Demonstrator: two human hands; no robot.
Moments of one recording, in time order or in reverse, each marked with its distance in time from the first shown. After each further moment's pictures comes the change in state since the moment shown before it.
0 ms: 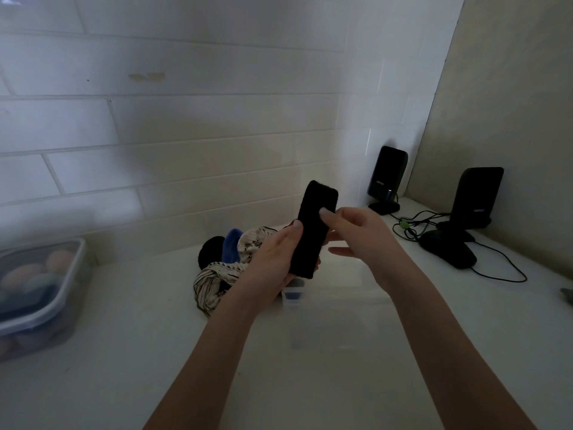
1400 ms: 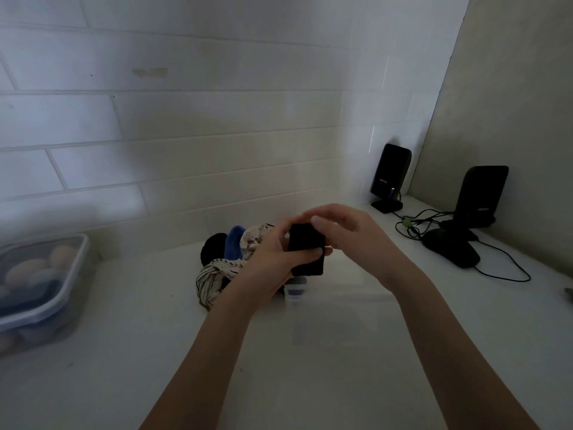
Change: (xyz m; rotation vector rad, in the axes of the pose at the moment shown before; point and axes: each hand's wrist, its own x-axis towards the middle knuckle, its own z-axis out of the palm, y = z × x) left_hand -0.003 0.001 -0.007 -0.024 -0.022 0.012; right_hand -0.001 0.003 0.005 -0.111 -0.164 -0.191
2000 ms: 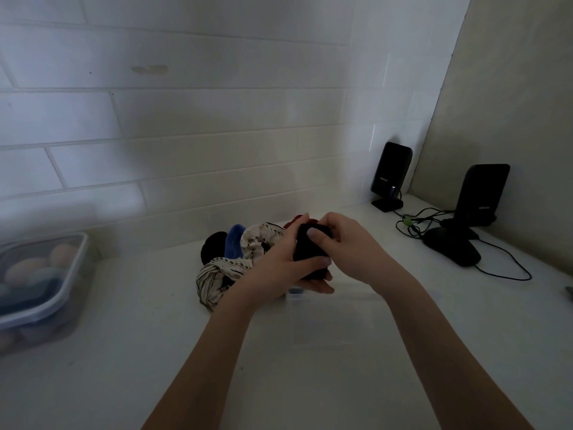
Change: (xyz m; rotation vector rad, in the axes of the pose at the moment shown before) left_hand 0.002 -0.006 0.001 0.186 -0.125 -0.062; right_hand 0.005 0.009 0.011 -0.375 0.040 0.049
